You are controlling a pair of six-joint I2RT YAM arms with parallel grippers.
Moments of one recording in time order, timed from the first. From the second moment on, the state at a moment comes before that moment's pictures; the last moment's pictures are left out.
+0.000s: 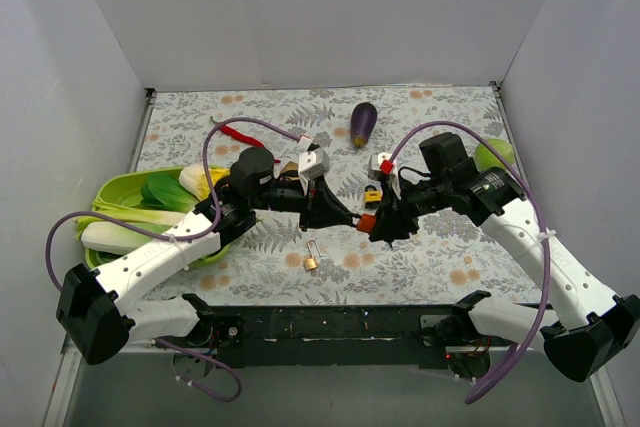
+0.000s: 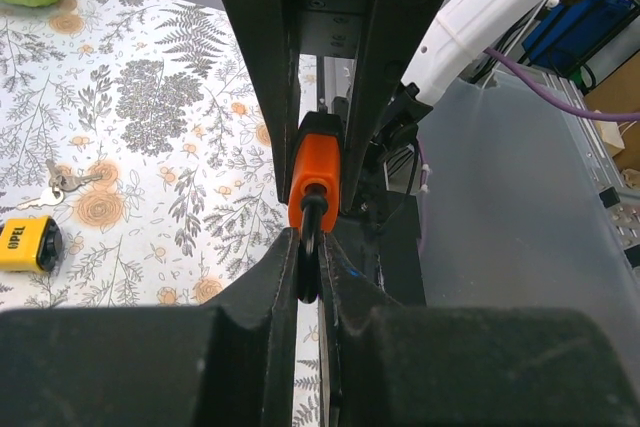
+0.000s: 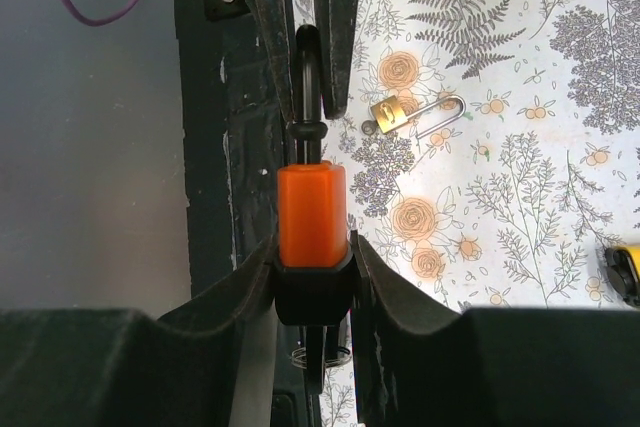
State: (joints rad) left arm -0.78 1.17 0.92 0.09 0.85 -0.18; right arm 0.59 1.10 1.17 -0.94 -0.89 -0.44
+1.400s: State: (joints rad) left arm -0.78 1.11 0.83 0.22 0.79 -0.35; right arm 0.61 1.12 1.14 -0.87 -0.94 -0.48
